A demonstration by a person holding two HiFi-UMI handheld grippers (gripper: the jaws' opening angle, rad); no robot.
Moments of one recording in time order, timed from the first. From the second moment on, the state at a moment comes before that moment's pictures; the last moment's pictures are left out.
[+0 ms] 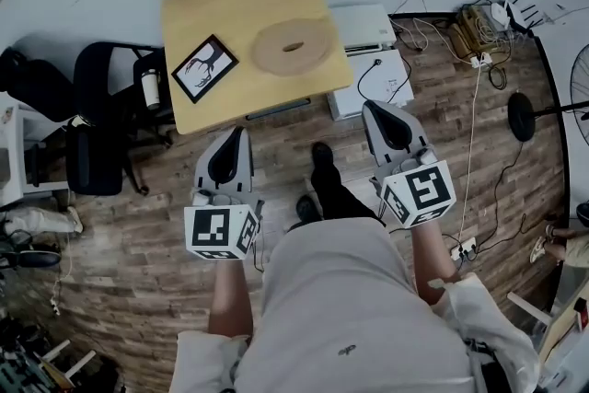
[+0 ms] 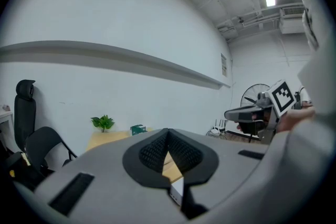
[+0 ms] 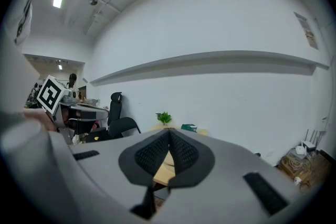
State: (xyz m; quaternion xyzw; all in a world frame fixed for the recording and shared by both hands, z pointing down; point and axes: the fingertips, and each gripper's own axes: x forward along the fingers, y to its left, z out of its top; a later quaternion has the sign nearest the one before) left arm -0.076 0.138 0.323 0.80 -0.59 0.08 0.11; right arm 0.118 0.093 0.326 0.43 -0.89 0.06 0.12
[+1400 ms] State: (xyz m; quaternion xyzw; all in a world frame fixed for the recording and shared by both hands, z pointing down) left arm -0.058 0.007 0.335 0.74 -0.65 0.10 0.13; right arm 0.092 -0.071 0.347 0.31 -0.94 0.07 0.12
